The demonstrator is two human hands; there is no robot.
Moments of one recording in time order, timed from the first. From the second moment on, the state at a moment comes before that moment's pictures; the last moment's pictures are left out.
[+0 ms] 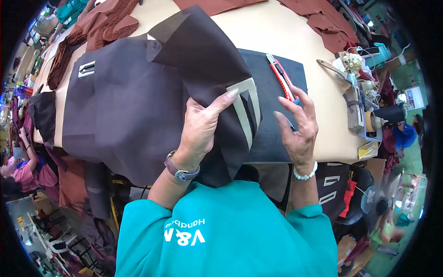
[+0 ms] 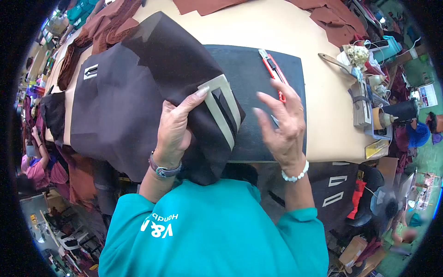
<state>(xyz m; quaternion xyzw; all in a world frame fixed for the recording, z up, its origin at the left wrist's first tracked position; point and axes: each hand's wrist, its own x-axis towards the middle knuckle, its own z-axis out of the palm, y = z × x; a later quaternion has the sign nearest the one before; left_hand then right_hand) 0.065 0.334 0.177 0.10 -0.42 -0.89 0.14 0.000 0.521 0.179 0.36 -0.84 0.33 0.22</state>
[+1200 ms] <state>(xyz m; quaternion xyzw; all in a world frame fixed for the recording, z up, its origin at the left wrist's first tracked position) 0.075 0.318 0.186 0.07 -0.36 -0.90 0.23 0.043 0.450 0.186 0.28 -0.73 0.61 -0.09</state>
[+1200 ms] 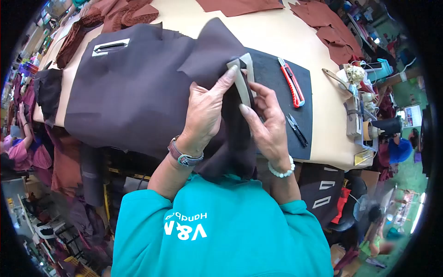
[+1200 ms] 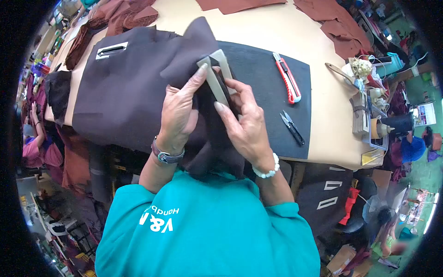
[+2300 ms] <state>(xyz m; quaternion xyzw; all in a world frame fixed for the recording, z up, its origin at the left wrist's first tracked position) 0.077 0.266 0.117 -0.16 -0.92 -0.34 0.13 -0.013 0.506 0.117 0.60 -0.76 0.23 0.14</state>
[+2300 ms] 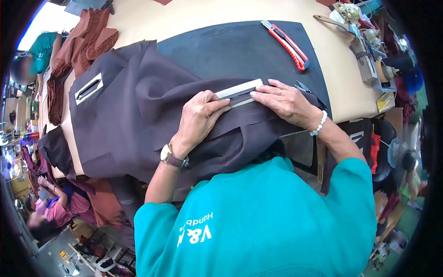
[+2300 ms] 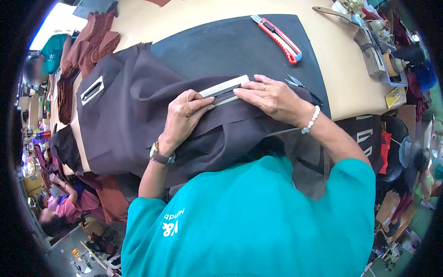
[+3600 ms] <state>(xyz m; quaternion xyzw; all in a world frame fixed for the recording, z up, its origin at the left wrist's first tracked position) 0.125 0.215 0.125 -0.04 -0.95 -0.28 0.13 0.017 0.417 0.106 0.39 -0.90 0.17 0.12</state>
